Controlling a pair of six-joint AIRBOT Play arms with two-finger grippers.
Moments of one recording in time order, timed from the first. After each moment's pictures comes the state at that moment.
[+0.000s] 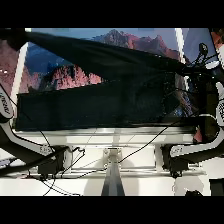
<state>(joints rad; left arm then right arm) 0.29 -1.77 1.93 1.40 -1.01 -1.16 -0.37 -1.62 1.20 -0.92 0.74 1.06</state>
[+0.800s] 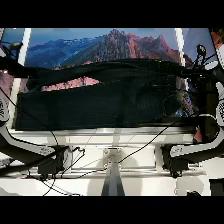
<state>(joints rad) 0.34 -1.72 1.59 1.51 -1.14 -1.18 -0.37 -1.62 1.20 -1.04 0.77 1.06</state>
